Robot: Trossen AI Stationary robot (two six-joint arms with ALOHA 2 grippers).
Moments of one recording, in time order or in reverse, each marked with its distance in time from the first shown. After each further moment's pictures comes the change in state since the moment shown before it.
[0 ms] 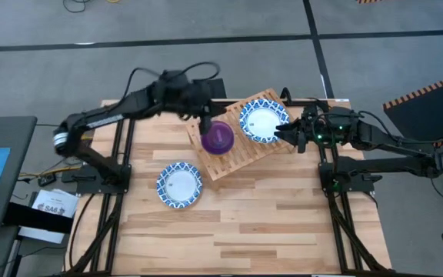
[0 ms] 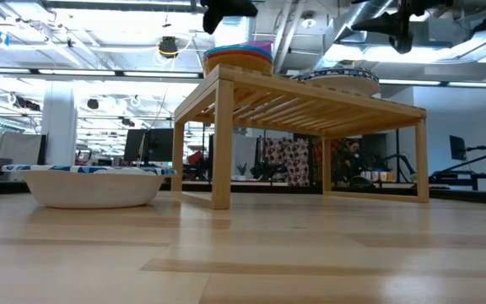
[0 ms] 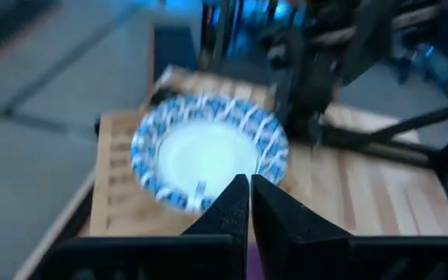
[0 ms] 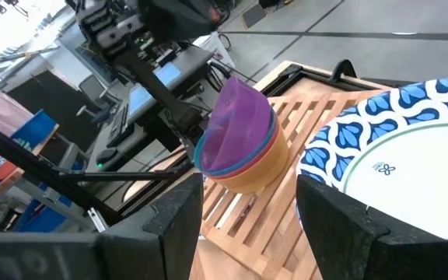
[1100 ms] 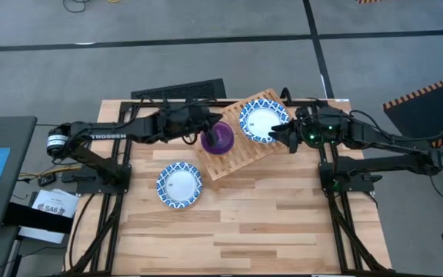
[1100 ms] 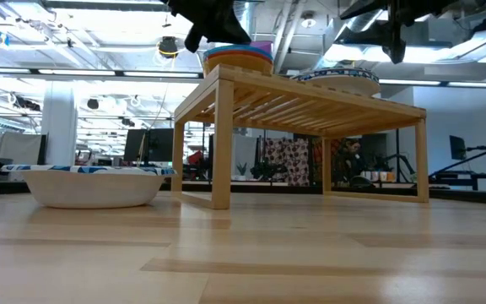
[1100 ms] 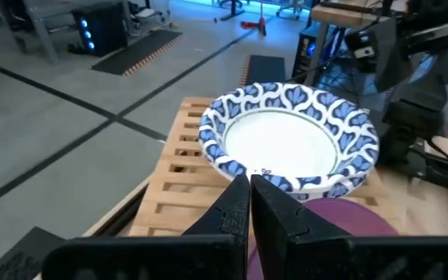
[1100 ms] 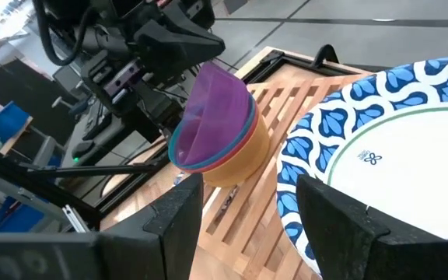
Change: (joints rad) left arm -0.164 -0.090 -0.397 0.417 -0.516 -0.056; right arm 0.000 0.078 0.000 0.007 0.031 -0.001
